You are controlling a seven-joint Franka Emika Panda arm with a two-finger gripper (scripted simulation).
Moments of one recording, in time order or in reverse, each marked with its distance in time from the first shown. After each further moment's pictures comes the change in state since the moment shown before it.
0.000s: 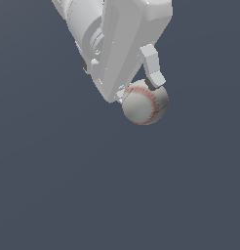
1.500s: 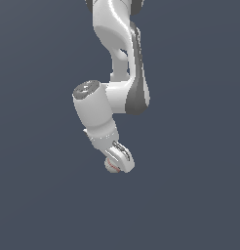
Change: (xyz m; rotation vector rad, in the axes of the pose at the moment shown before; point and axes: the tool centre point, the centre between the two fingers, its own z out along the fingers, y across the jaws) arm 0.034 0.303 0.107 -0.748 -0.071 -0.121
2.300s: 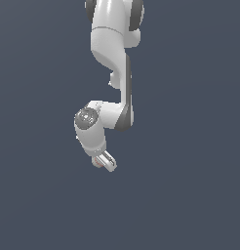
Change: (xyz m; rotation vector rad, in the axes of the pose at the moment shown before) arm 0.013 0.120 0.072 -0.316 -0.028 -0.051
